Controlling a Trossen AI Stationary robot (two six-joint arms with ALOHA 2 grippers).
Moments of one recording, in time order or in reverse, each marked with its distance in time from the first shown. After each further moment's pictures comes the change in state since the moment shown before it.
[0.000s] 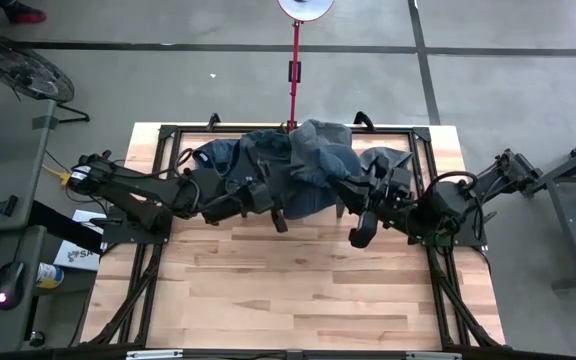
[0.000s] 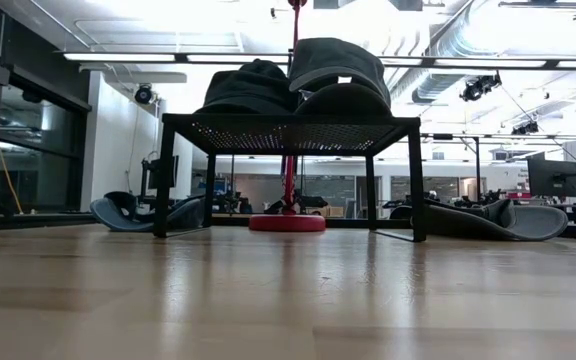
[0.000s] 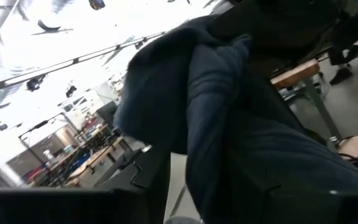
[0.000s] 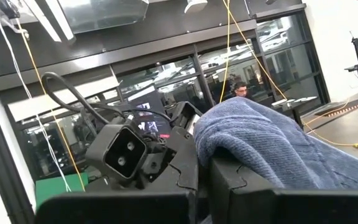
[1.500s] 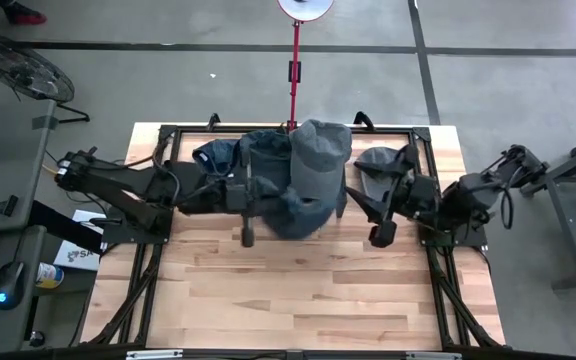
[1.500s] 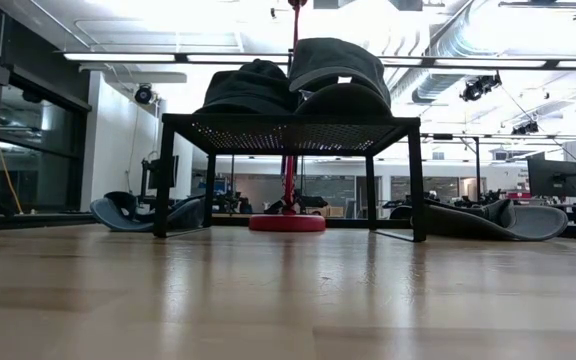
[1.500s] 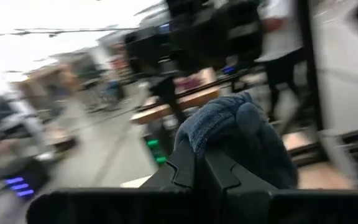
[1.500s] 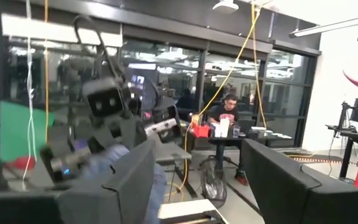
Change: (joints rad) left arm -0.020 -0.136 0.000 -0.289 0.317 -0.337; right arm 0.065 -0.138 0.000 -0.222 0.006 -0.378
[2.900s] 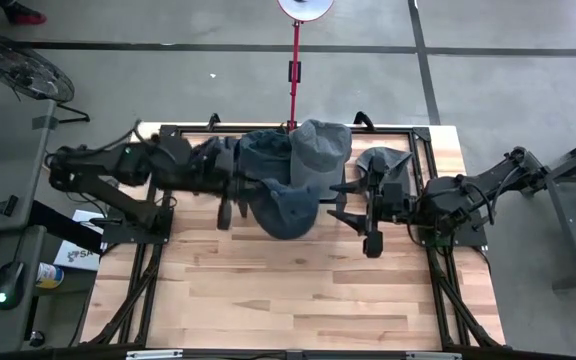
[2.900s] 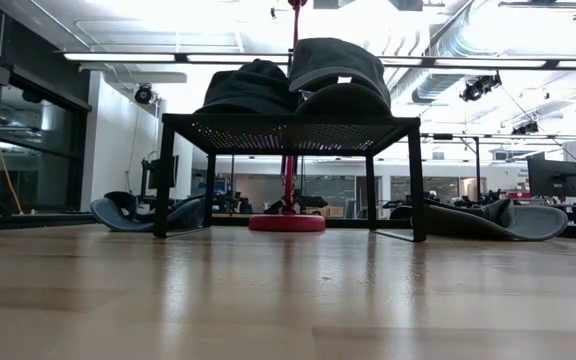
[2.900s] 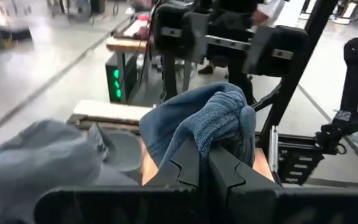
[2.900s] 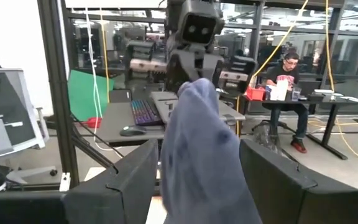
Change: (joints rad) left arm 0.099 -0.053 0.193 -0.493 0.124 -0.520; right arm -0.104 0.021 0.000 -0.276 -0.293 0.305
